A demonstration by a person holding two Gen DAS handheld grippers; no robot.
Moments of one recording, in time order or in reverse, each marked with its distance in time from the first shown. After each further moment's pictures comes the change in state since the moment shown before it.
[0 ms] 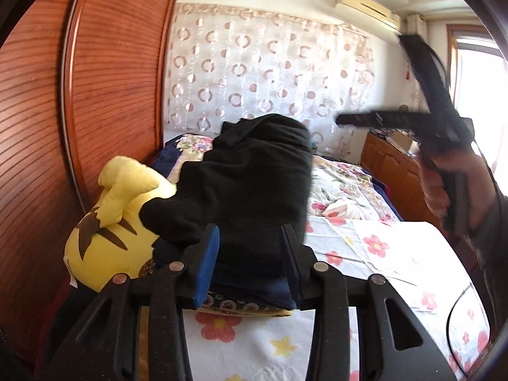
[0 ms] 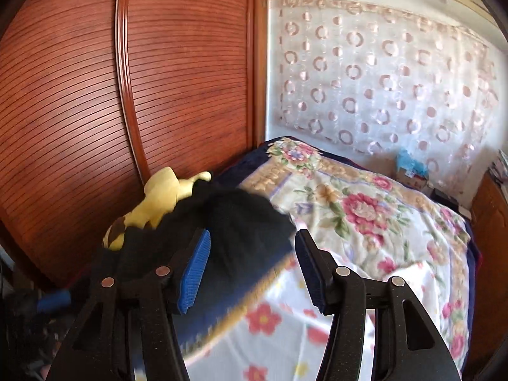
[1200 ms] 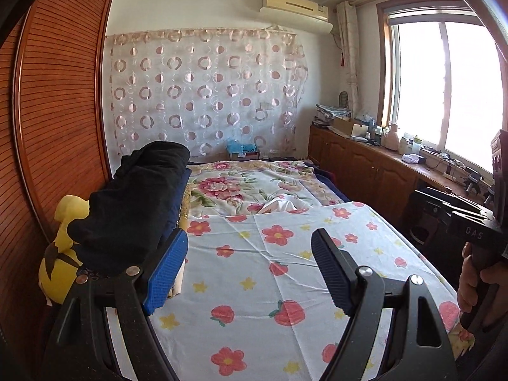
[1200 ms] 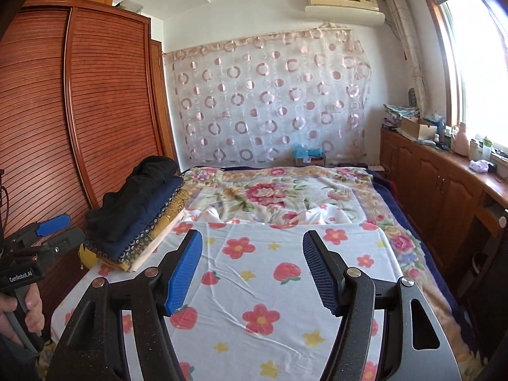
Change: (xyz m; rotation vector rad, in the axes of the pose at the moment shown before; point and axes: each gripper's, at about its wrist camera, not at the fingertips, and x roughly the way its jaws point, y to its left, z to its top) left arm -0.076 -0.140 -0.015 0.185 -0.055 -0.161; right arm -0.332 0.106 -0.238 0.313 -0.214 -0.331
